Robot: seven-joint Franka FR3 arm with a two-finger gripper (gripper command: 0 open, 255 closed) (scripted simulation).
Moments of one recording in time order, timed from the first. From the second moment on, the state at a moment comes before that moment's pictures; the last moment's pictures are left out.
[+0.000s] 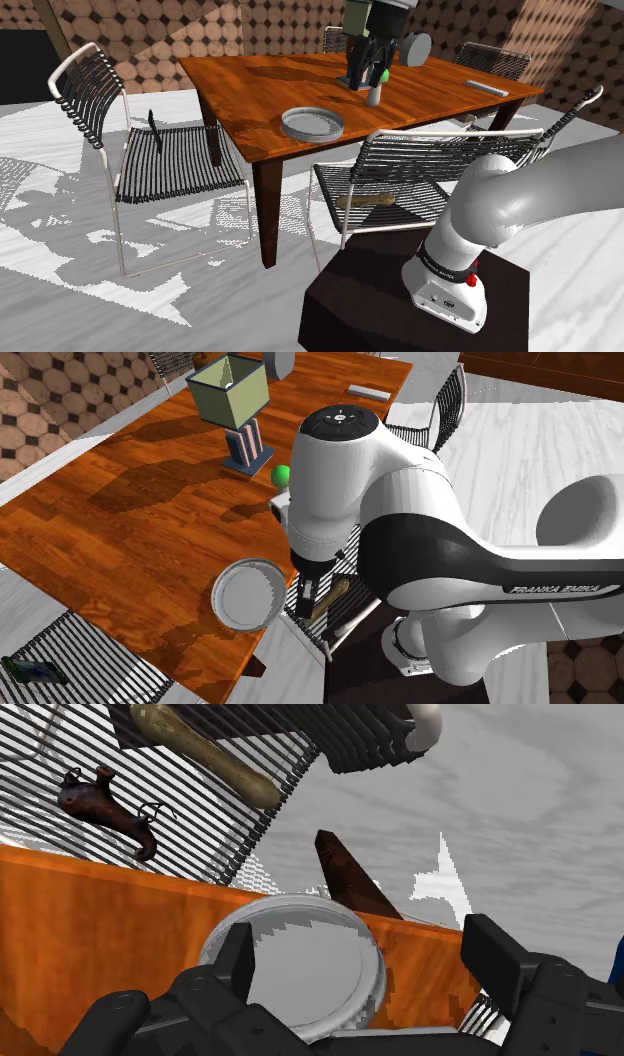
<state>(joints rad) 0.01 -0.79 -0.06 -2.29 0.06 1.60 0.03</state>
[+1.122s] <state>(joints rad) -0.08 -0.42 -0.23 -2.06 -0.22 1.65 -0.24</state>
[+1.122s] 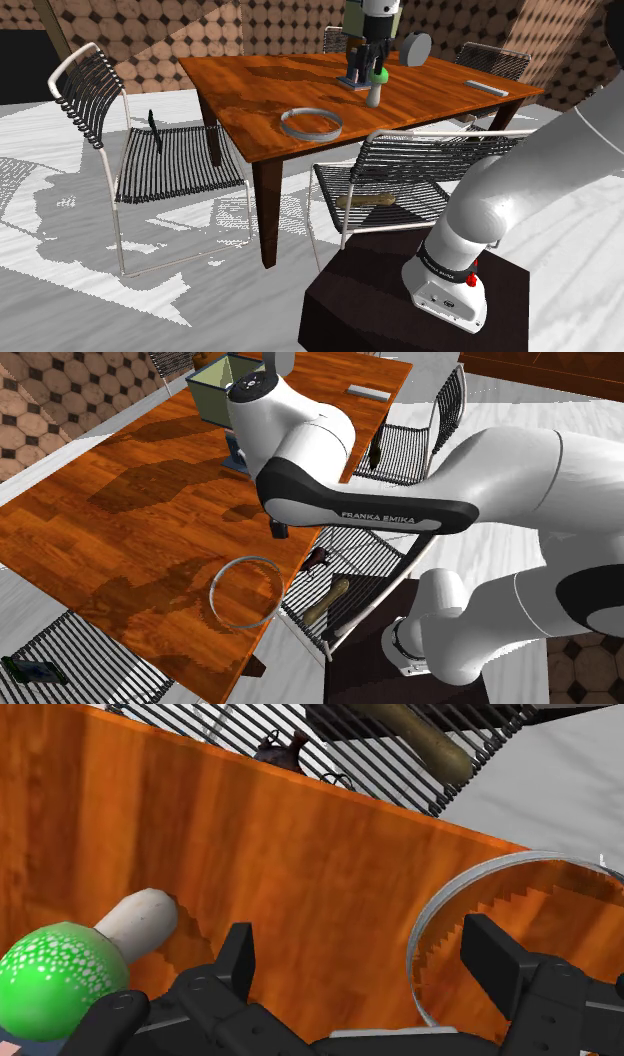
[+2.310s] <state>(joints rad) -0.16 0.01 -0.36 -1.72 -0.35 1.75 -0.46</state>
